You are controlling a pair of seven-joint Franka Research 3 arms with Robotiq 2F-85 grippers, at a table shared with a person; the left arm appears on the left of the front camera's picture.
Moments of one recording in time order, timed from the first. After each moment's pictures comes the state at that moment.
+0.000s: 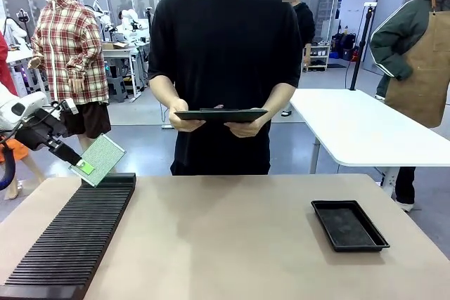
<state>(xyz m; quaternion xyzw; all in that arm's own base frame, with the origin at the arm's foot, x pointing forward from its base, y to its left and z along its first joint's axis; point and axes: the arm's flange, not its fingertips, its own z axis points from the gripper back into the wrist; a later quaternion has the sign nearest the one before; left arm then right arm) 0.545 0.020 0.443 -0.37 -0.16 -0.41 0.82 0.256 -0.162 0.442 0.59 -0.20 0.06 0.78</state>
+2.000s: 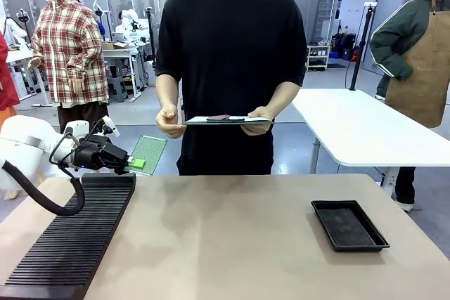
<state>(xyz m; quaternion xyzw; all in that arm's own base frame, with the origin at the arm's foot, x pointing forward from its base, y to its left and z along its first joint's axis) 0.601 -0.066 0.344 -0.66 -0.12 -0.27 0.69 0.256 -0.162 0.442 0.59 -0.20 0.06 0.78</state>
